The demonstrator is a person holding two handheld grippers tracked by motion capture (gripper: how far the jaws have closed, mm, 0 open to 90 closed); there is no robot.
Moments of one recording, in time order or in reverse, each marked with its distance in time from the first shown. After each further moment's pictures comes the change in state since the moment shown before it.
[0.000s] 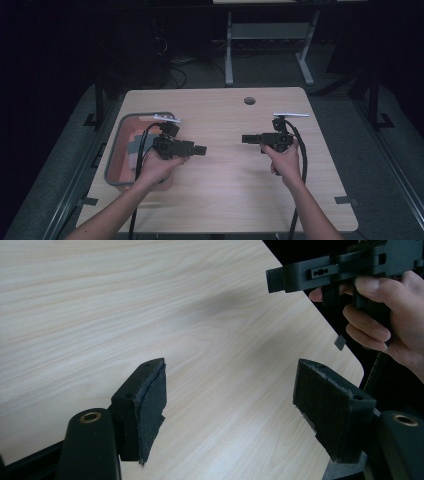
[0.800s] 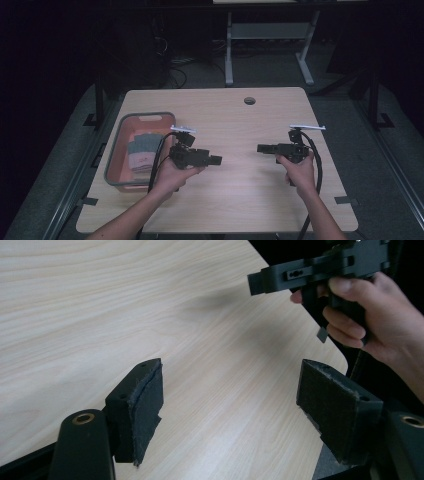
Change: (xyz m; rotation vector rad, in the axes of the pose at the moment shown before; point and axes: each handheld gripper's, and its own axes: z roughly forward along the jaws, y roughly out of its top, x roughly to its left) left arm -0.018 -0.018 0.040 0.004 -0.078 0.021; right arm -0.041 -0.028 -0.027 -0.019 -0.041 0.071
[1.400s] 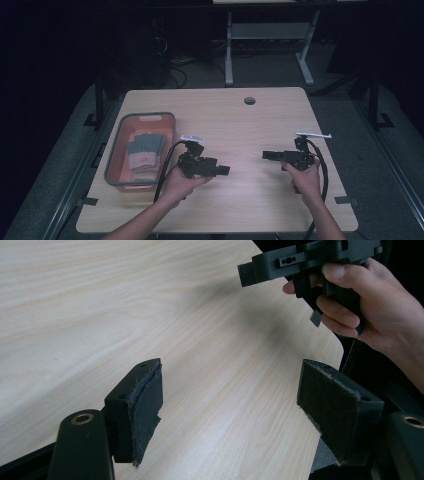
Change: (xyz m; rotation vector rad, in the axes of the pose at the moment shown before) left arm -0.009 -0.018 0.023 0.023 -0.036 0.026; right arm -0.017 -0.018 -0.010 -0.008 0.004 0.017
